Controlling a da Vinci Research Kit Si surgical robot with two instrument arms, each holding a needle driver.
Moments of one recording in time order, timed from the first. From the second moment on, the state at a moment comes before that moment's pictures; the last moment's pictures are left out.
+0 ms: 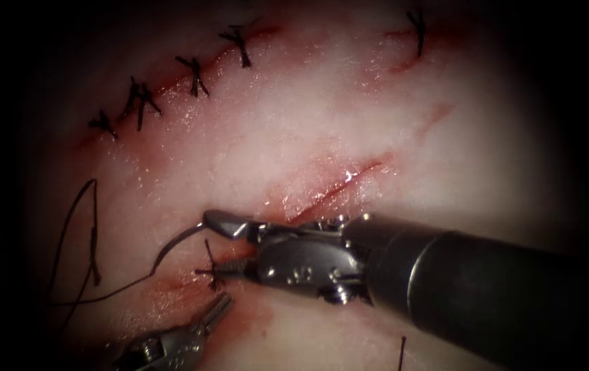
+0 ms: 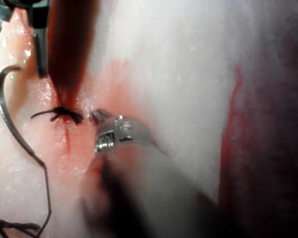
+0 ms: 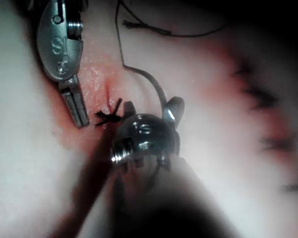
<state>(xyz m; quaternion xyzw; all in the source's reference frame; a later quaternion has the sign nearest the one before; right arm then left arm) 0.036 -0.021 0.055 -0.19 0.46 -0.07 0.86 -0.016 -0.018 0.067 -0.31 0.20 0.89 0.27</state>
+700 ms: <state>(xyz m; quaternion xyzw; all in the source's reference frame) 0.043 -0.024 0.056 -0.34 0.31 -0.24 0.85 -0.016 -0.018 0.068 -0.31 0.21 0.89 0.27</state>
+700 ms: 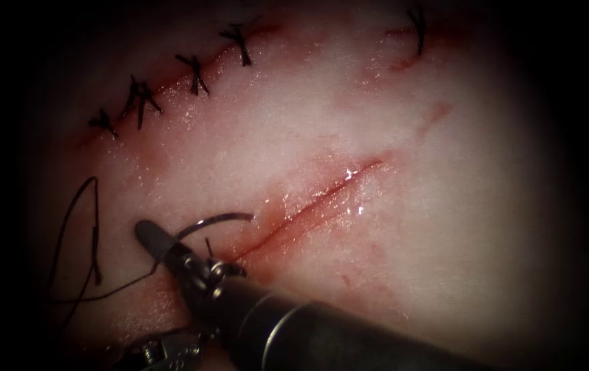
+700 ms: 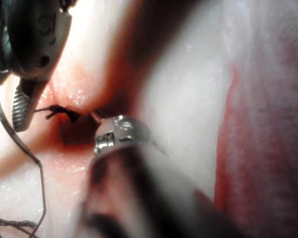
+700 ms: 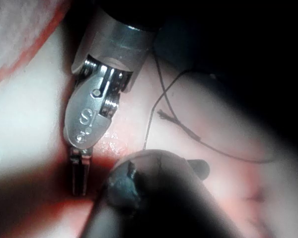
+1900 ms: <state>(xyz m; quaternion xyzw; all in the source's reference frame) 0.041 -0.023 0.059 -0.32 0.35 -0.30 0.83 -0.016 -0.018 0.068 -0.31 0.21 0.89 0.27</state>
